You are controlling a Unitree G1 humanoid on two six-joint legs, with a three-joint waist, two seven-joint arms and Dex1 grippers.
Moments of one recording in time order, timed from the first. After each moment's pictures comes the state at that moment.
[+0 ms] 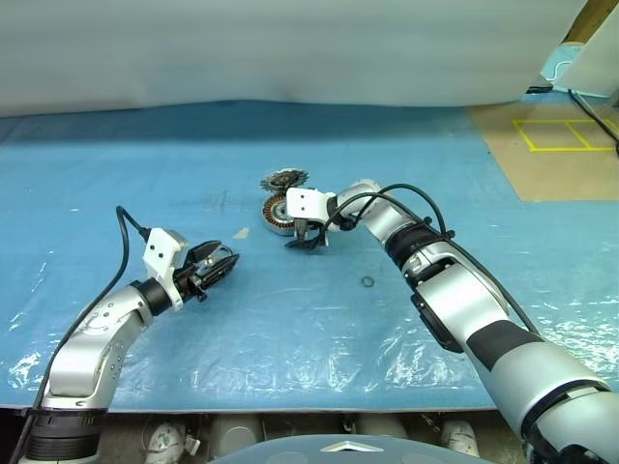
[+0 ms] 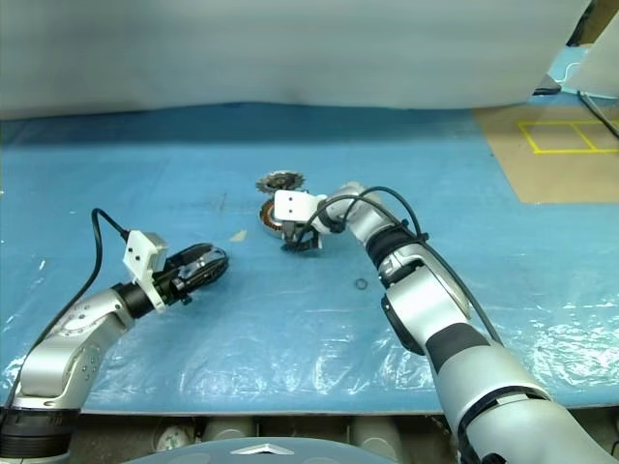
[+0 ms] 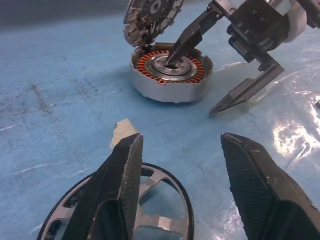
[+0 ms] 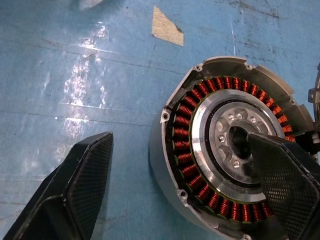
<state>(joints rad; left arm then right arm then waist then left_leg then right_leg) 0.02 0.52 0.14 -0.26 -0.46 0.36 -0.71 -1.12 -0.16 0.43 1.10 -0.31 -0.23 0.99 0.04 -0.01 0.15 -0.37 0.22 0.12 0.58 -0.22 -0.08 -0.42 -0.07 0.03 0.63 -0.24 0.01</state>
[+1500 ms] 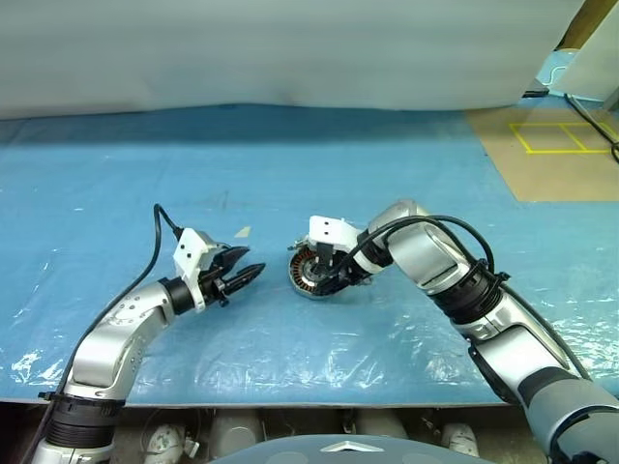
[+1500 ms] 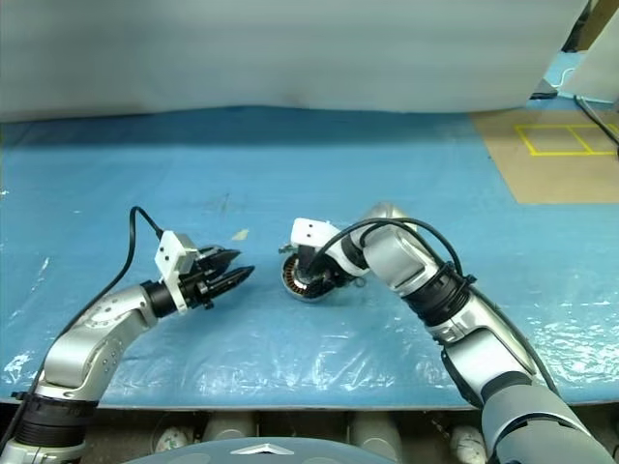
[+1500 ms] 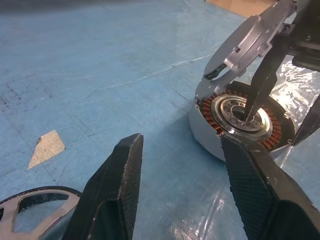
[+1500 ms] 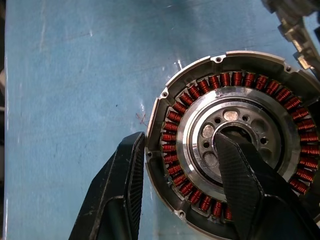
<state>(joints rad) -0.03 0.51 0.04 -0.26 -0.47 0.42 -0.76 -0.77 -0.42 0.57 -0.10 -0.19 1.08 1.37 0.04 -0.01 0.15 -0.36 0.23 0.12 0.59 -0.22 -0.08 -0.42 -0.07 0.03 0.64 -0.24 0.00</state>
